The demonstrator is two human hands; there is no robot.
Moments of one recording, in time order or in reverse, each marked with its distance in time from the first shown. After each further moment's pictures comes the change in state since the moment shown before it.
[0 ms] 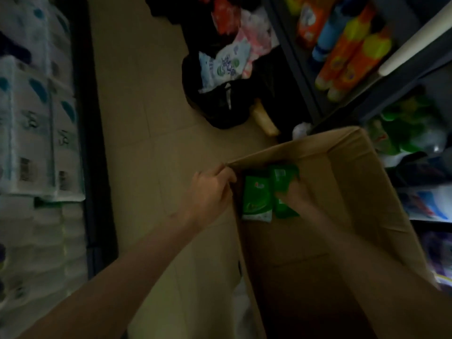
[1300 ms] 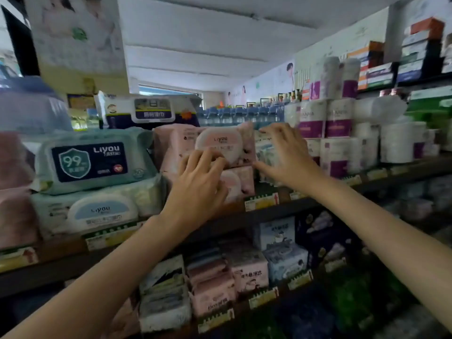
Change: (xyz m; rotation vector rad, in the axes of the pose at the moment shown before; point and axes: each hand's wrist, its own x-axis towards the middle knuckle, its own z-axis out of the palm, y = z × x) left_hand -0.898 0.025 -0.433 1.124 1.225 -1.016; right_hand -0.966 -0.490 0.223 -0.128 0.237 -2.487
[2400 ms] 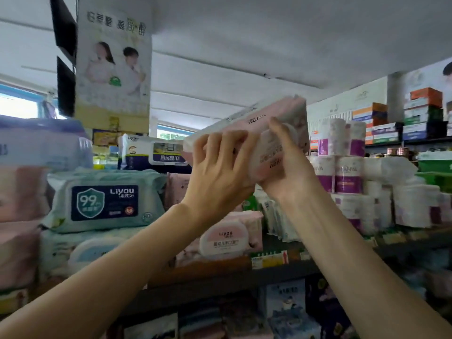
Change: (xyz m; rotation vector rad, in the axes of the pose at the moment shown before) left_hand 0.080 0.003 -0.026 0.237 0.641 0.114; right_hand 0.052 -0.070 -0.046 1.909 0.173 0.648
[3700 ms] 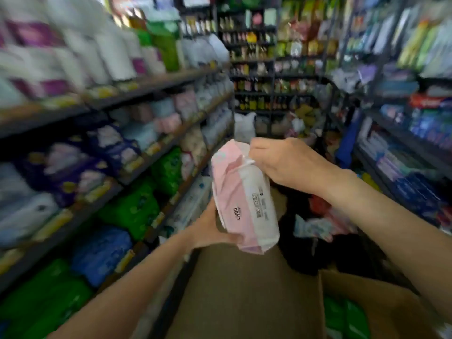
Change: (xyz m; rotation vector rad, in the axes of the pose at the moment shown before) left_hand -0.126 0.503 -0.133 -2.147 -1.565 -0.246; right_hand -0.409 -0.198 -0.311 -2.618 0.063 -0.219
